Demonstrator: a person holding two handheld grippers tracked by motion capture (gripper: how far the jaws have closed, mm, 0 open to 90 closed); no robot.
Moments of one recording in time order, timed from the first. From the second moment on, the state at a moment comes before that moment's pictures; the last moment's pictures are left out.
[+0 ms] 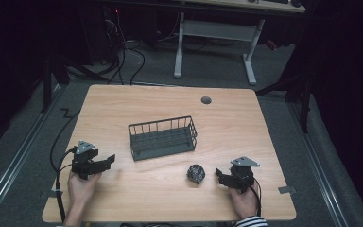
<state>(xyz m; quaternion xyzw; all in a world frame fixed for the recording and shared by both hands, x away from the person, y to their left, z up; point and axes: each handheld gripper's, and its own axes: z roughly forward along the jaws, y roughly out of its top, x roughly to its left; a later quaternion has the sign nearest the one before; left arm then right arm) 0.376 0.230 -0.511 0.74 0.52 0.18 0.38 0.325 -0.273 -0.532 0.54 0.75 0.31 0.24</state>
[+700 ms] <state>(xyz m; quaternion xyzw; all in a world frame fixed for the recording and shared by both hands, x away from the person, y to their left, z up) 0.381 0.224 -0.531 0.75 0.53 0.20 0.34 0.325 -0.273 -0.532 0.54 0.75 0.31 0.24</state>
